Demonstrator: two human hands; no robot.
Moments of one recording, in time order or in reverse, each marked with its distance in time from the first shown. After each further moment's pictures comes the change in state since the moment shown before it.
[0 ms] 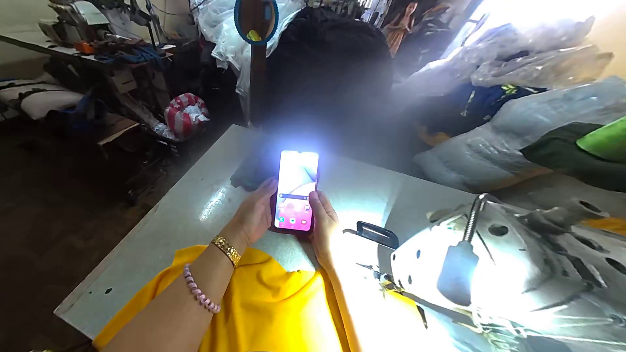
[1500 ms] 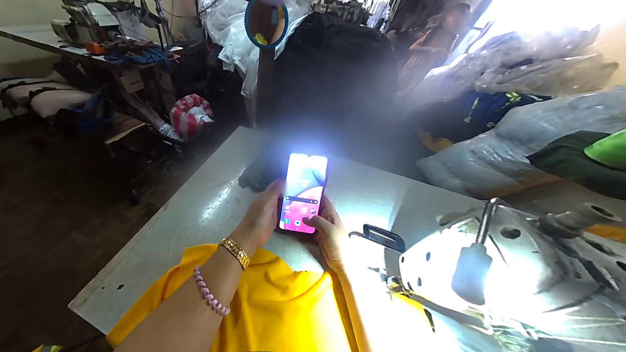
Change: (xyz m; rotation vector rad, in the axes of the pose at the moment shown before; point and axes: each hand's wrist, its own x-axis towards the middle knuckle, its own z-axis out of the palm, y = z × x) left_hand -0.003 -0.004 -0.001 0.066 0.016 0.058; right_hand -0.004 -0.001 -0.008 0.039 -0.203 0.075
